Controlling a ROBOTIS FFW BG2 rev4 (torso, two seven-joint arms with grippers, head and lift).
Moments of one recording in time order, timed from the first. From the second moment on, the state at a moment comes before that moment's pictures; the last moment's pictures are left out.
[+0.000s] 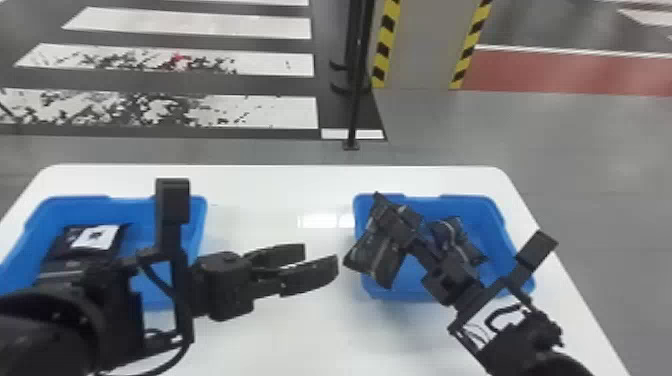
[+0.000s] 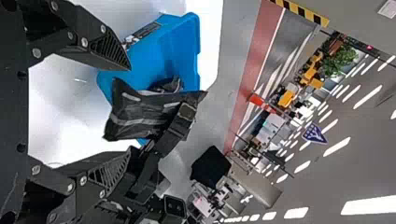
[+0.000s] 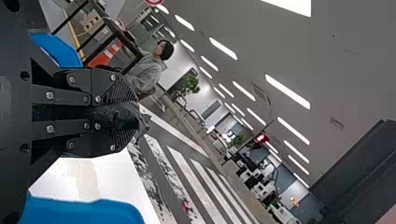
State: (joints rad) left arm 0.12 0.17 -0.05 -2.16 0.54 1.07 -0.61; right arm 0.25 -0.10 -0.06 -1.81 -0.78 0.35 0.55
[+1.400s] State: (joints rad) left arm 0.37 0.16 0.37 -2.39 0.50 1.02 -0.55; right arm 0.39 -0.02 -0.27 -1.88 -0.34 0.02 0.42
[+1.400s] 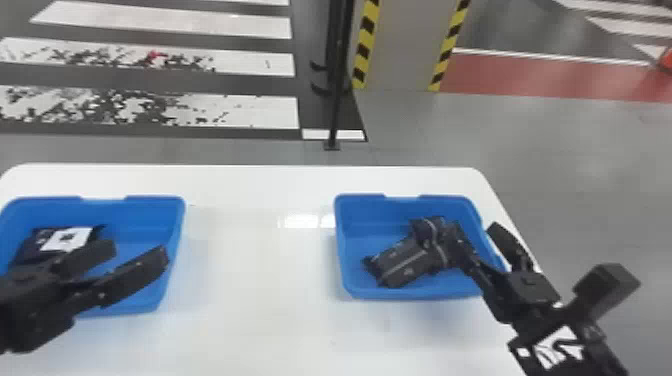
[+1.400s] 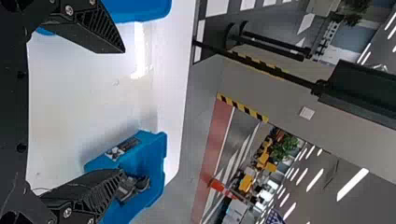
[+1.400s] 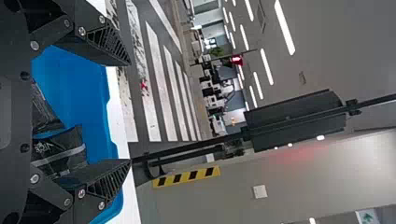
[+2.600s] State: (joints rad) left arm 0.07 0.26 0.52 -2.09 0.09 1.30 -0.46; right arm 0.65 0.00 -0.11 -2.03 -0.32 -0.08 0.42
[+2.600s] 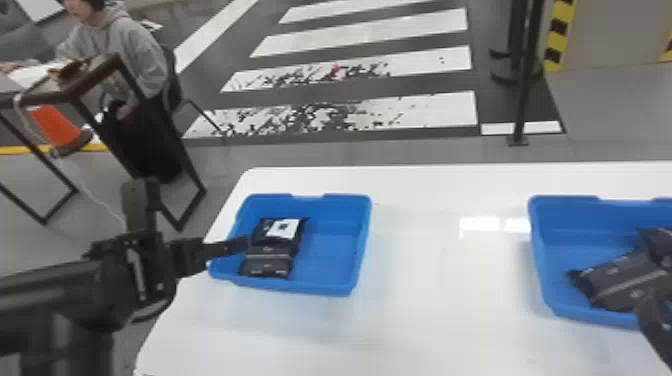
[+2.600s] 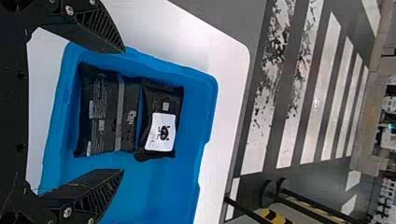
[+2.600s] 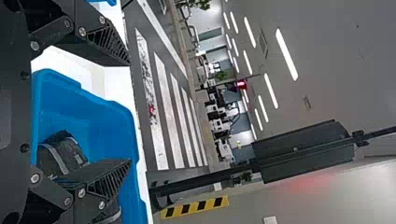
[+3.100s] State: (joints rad) left arm -0.10 0.30 0.46 -1.85 0.00 1.34 -0.46; right arm 0.63 0.00 -0.07 -2.01 -0.33 -0.08 0.42
